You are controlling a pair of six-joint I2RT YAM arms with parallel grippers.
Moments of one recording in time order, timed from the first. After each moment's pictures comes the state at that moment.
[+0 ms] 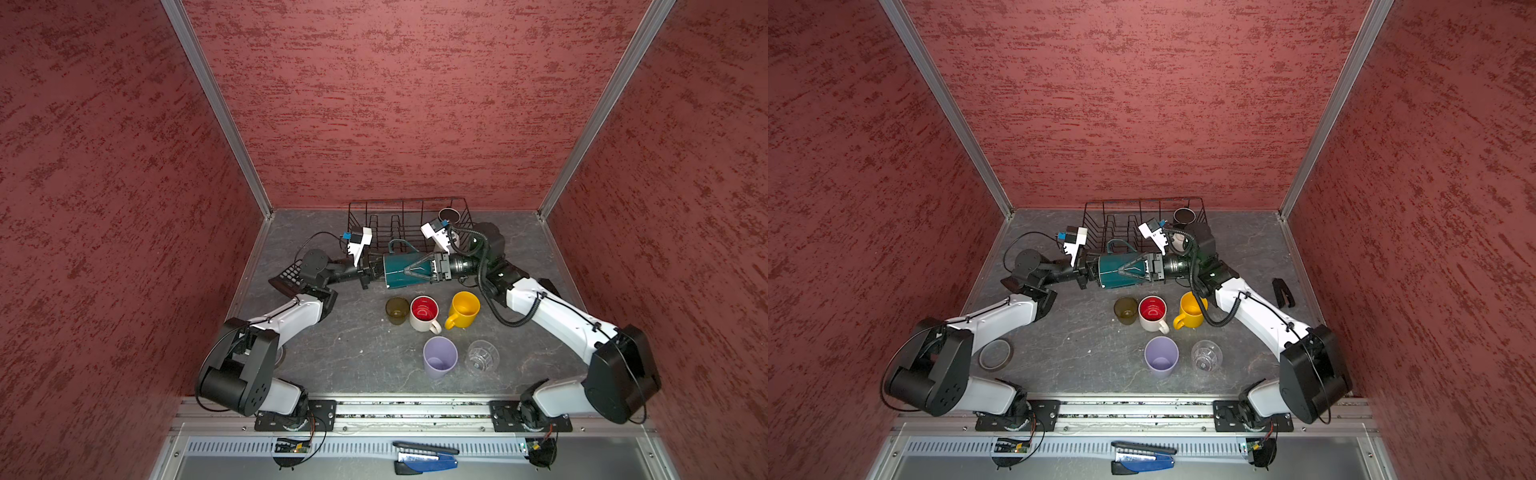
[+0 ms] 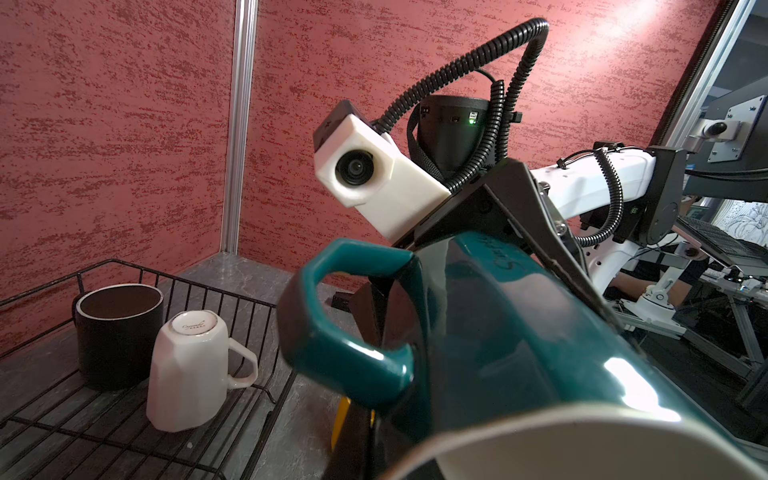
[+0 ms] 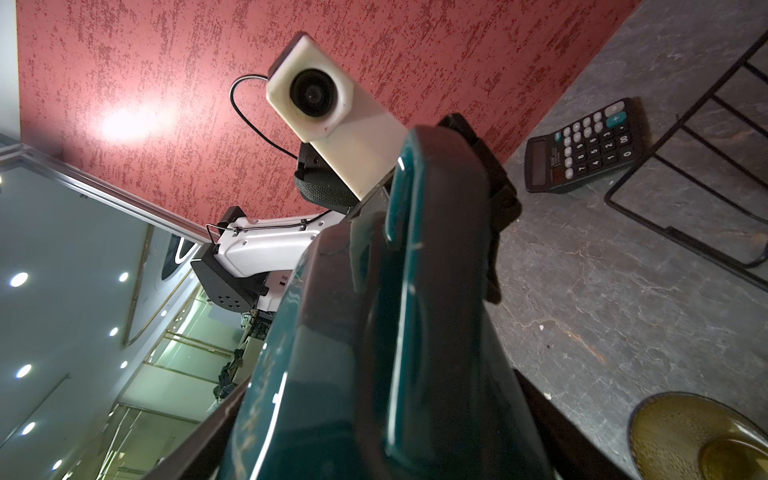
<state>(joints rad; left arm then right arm) -0.32 1.44 0.71 1.07 1.07 -0.53 0.52 1.43 1.06 0.23 -1.12 0.84</state>
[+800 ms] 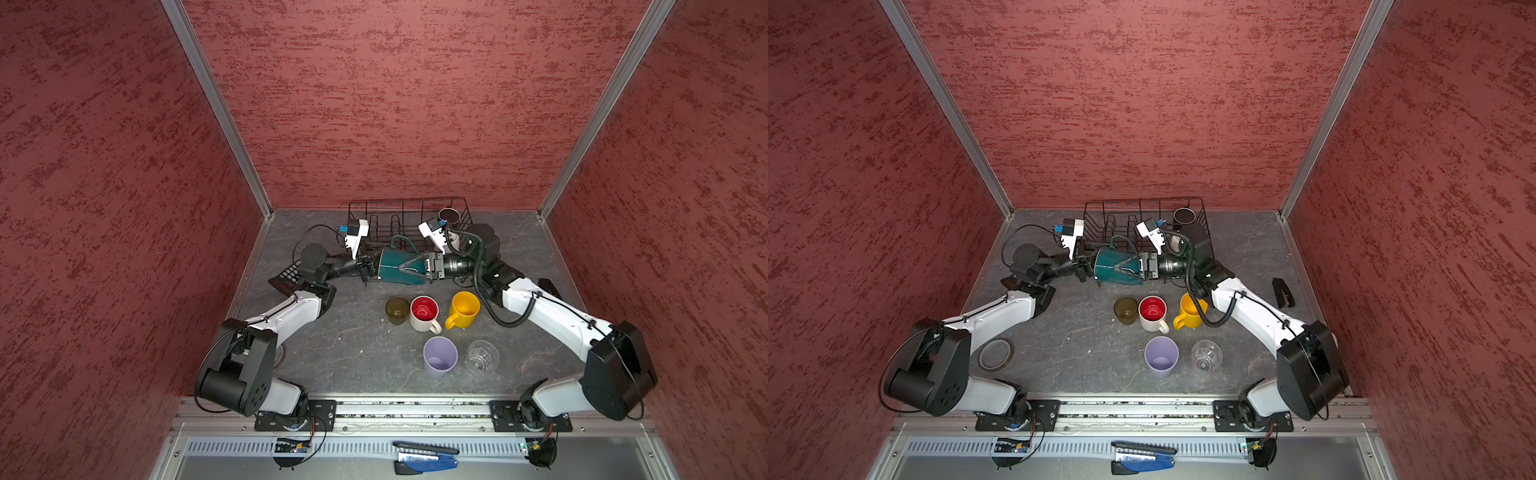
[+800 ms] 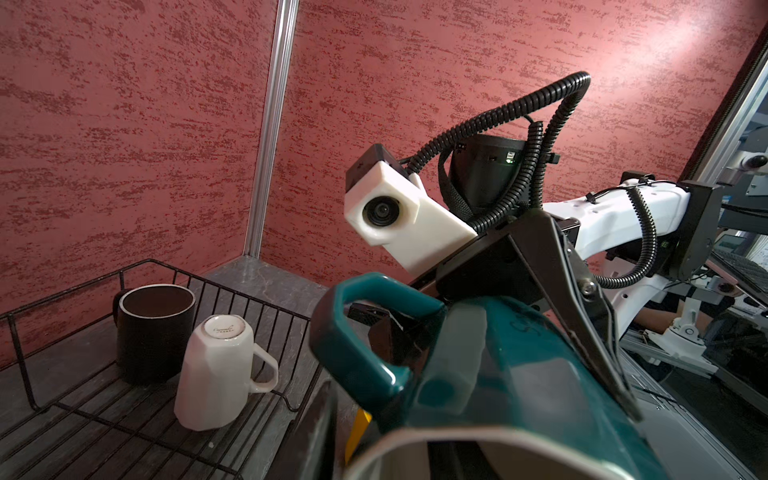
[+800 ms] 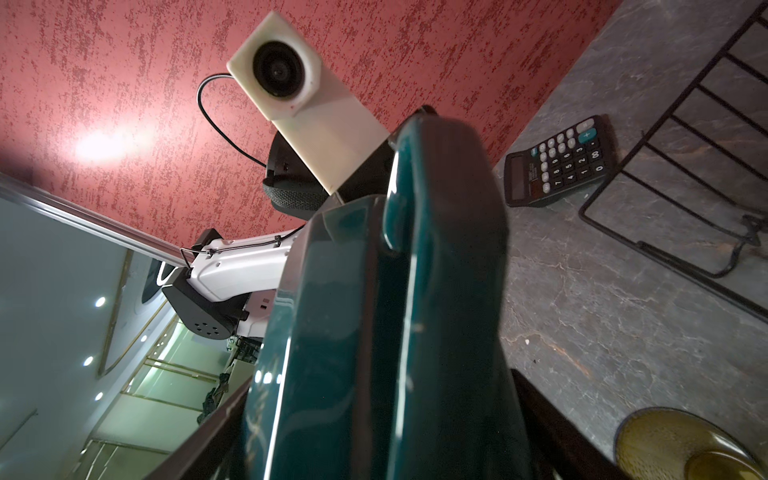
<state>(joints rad) -0.30 1.44 0.75 1.01 1.01 -0.54 0.54 1.44 1.06 0.25 -1.03 0.86</state>
